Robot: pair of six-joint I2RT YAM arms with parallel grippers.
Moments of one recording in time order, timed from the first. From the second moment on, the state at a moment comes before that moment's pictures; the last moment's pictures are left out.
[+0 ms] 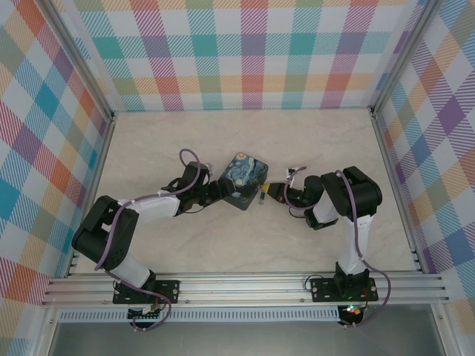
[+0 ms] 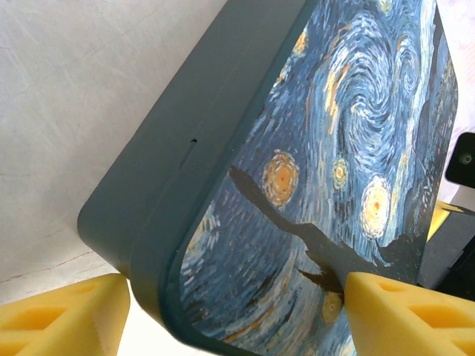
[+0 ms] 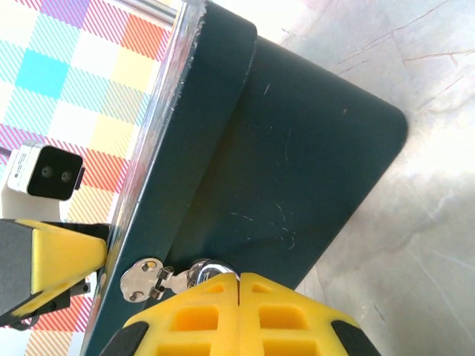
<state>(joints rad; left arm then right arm) -0.52 1.57 0.75 0.05 0.27 -0.85 0.31 2.06 0.50 1.30 -0.72 0.94</state>
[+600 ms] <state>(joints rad) -0.52 1.56 0.74 0.02 0.24 -0.86 0.31 1.89 0.54 1.08 -0.61 0.92</state>
